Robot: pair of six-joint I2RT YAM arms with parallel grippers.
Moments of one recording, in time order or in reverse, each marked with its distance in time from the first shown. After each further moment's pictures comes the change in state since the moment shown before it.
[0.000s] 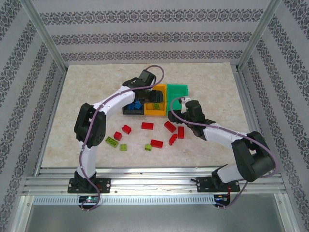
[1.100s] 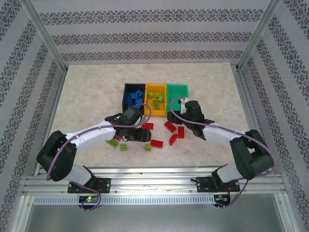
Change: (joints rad) left arm -0.156 -0.567 -0.833 0.142 0.131 -0.062; right arm 0.000 0.025 0.000 0.000 -0.037 0.025
